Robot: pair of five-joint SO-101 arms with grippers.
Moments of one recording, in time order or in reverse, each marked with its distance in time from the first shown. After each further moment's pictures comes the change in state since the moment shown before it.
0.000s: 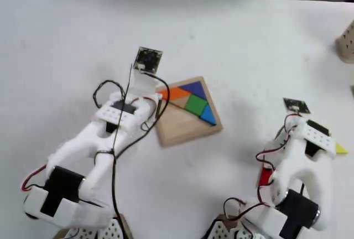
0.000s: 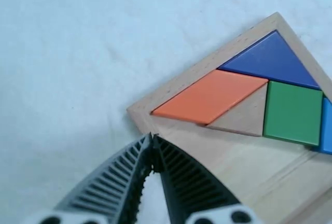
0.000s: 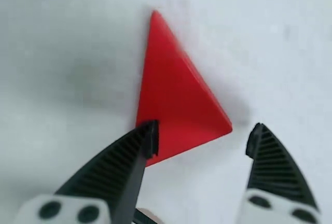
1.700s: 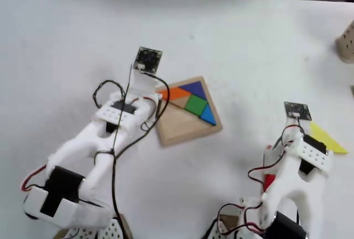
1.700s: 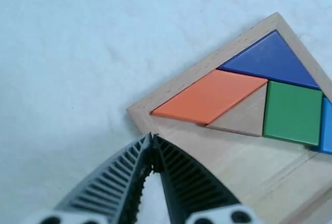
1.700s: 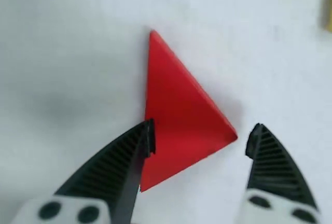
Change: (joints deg) left arm 0.0 0.0 0.0 0.0 0.0; right arm 1.8 -15.1 9.8 -6.1 2.4
